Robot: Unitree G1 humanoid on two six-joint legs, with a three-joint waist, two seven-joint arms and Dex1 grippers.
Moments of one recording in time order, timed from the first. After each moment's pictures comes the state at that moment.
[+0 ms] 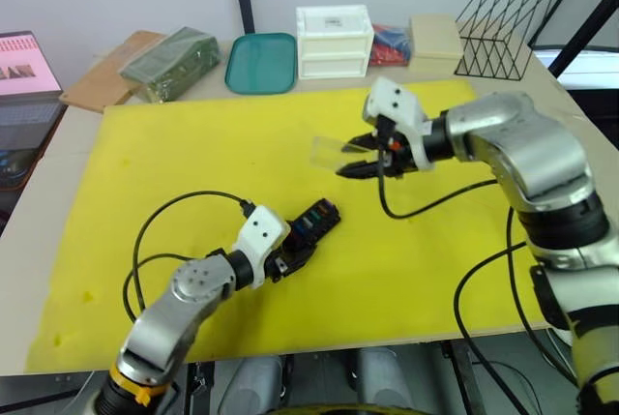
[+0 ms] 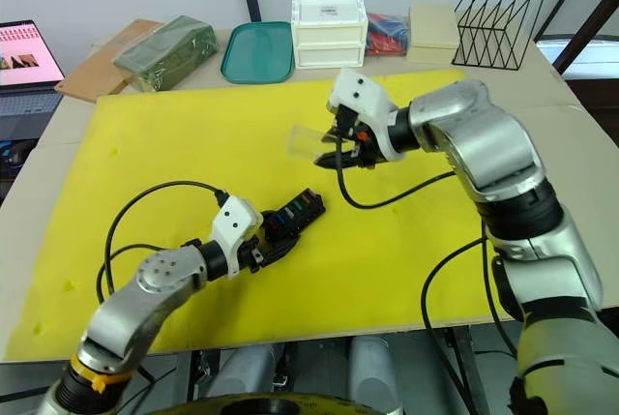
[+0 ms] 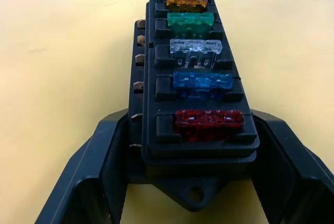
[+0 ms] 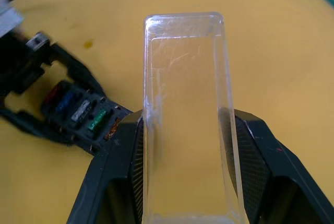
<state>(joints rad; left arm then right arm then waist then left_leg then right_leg) -0.07 0.46 -0.24 -0.51 -0.27 0.62 -0.59 -0.92 -0.76 0.29 -0.22 0.32 0.99 1.14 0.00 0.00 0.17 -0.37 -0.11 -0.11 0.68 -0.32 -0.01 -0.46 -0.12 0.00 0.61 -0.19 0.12</state>
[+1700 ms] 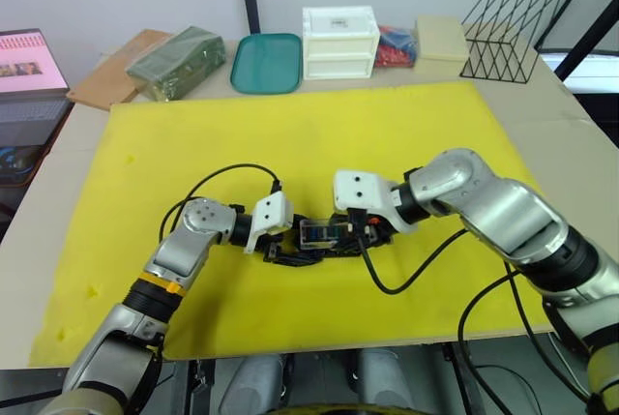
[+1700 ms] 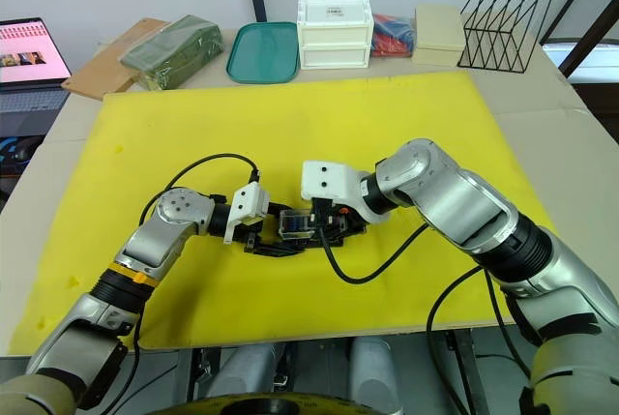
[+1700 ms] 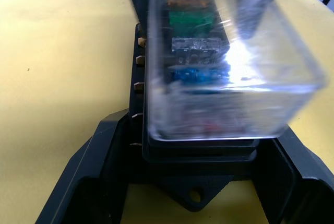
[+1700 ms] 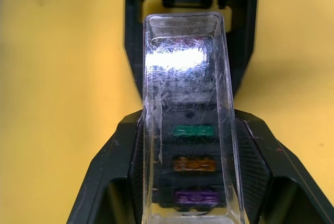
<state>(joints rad) -0.47 0.47 -0.33 0.16 -0.22 0.10 -1.26 -0.83 -0.79 0.56 -0.42 0.27 0.99 1.13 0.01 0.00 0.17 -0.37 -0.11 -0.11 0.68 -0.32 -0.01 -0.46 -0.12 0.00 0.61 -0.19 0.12</state>
